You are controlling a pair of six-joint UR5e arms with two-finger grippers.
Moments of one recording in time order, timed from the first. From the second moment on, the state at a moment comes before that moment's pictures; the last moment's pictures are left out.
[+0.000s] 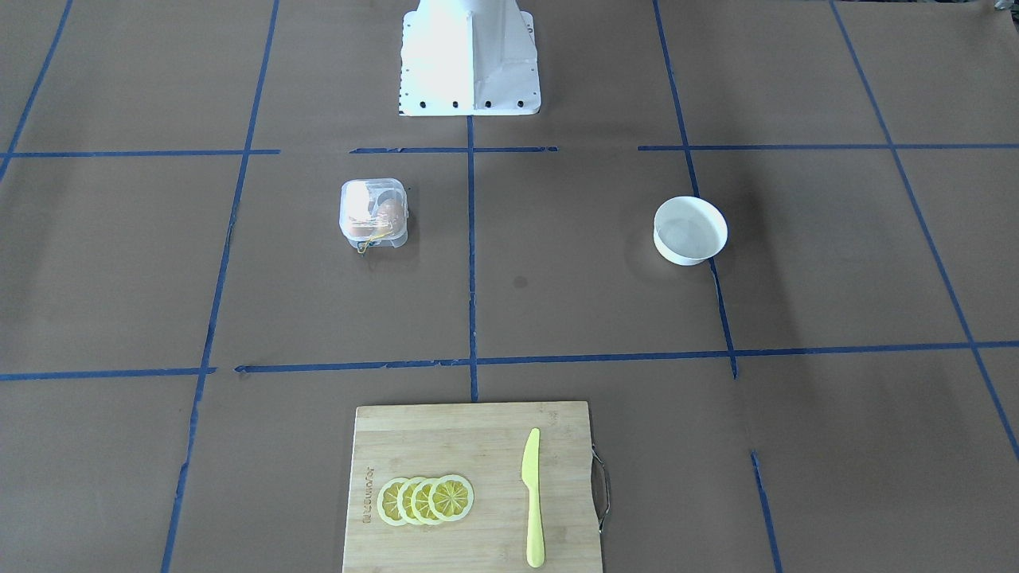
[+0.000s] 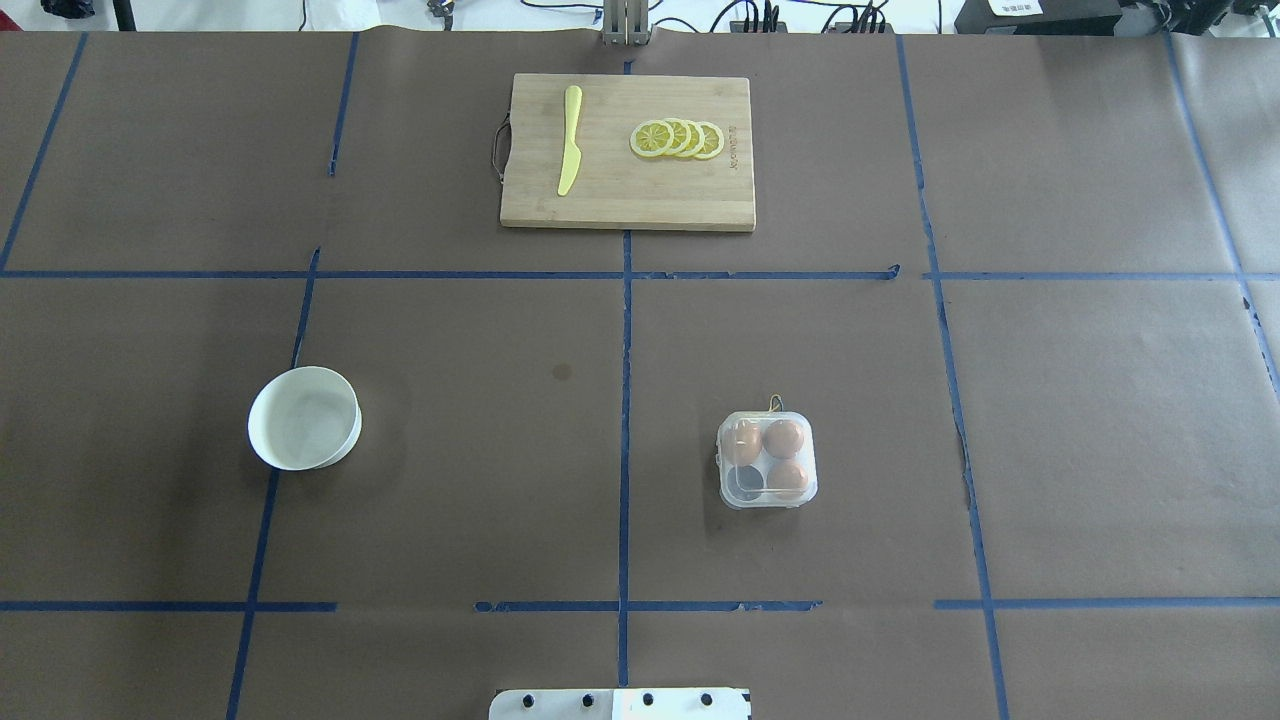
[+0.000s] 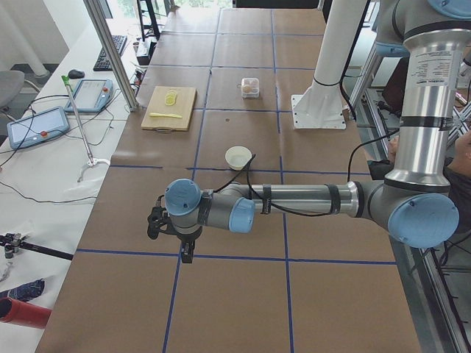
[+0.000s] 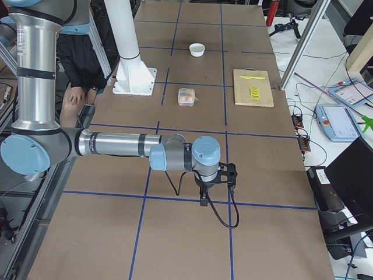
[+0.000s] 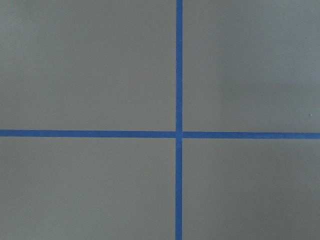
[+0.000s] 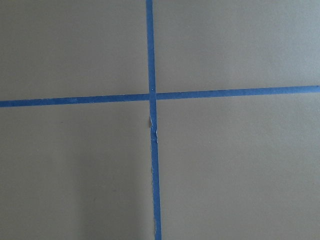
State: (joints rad) left arm -1.56 -1.60 -1.51 -1.76 -2.41 -0.13; right arm 1.60 -1.66 1.67 -1.51 2.36 0.09
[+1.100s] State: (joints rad) left arm -1.56 -1.61 -1.51 -1.77 -2.41 -0.13; right arm 1.60 -1.67 1.69 -1.51 2.45 0.09
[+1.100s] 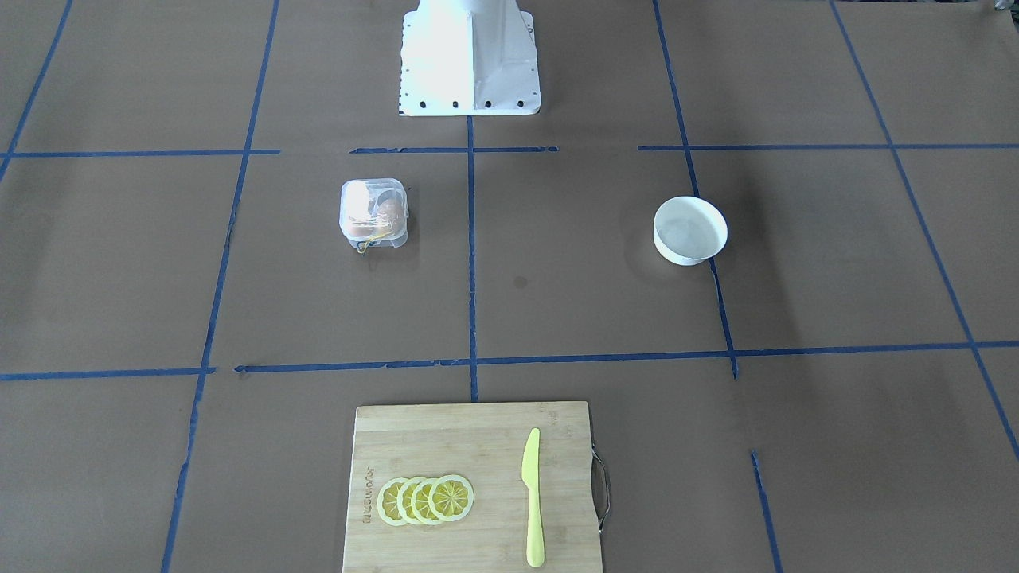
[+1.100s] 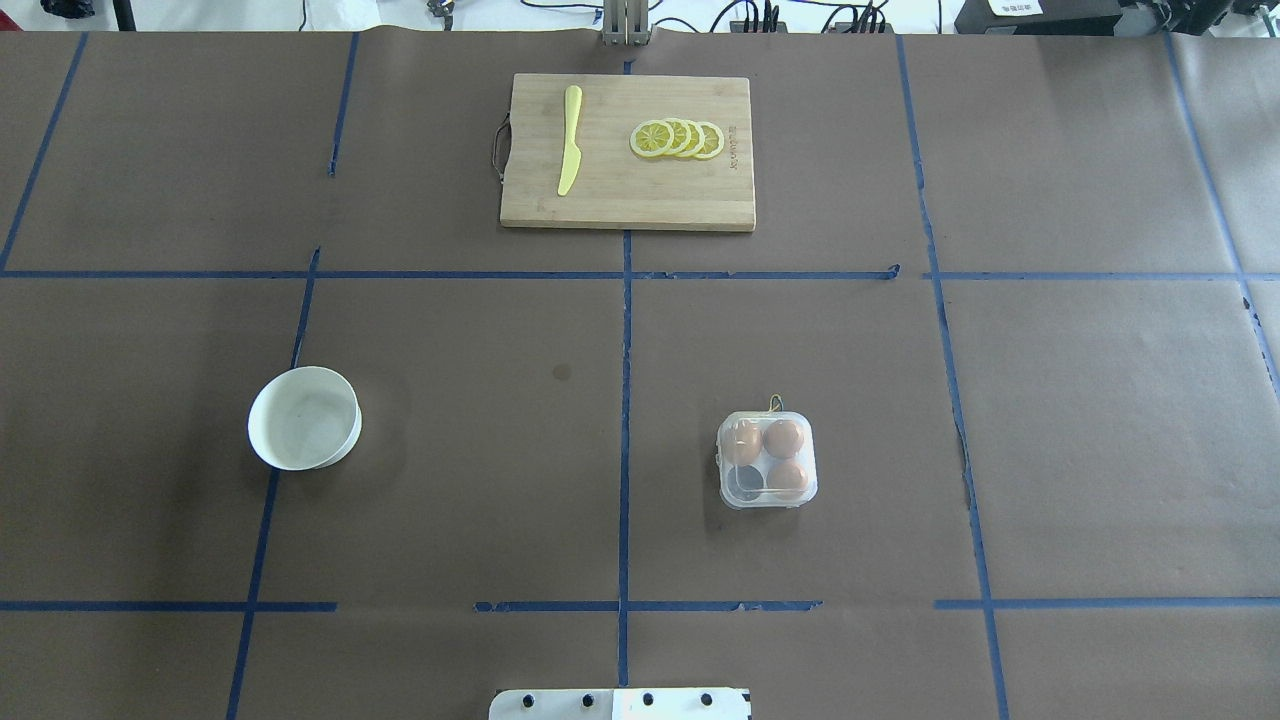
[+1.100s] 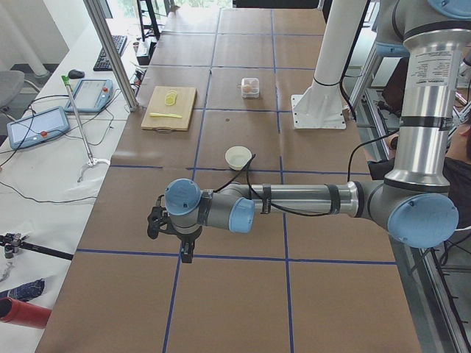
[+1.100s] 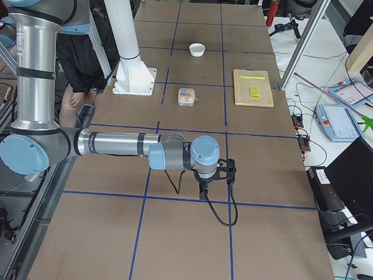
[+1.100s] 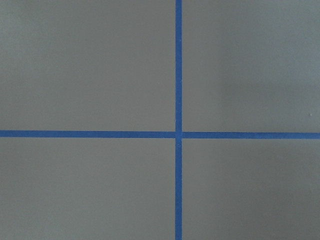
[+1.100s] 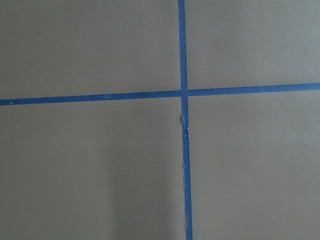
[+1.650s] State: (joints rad) left arm -1.56 -1.61 -1.51 -1.77 -2.41 -0.13; right arm 1.60 -1.67 1.69 -1.51 2.46 0.08
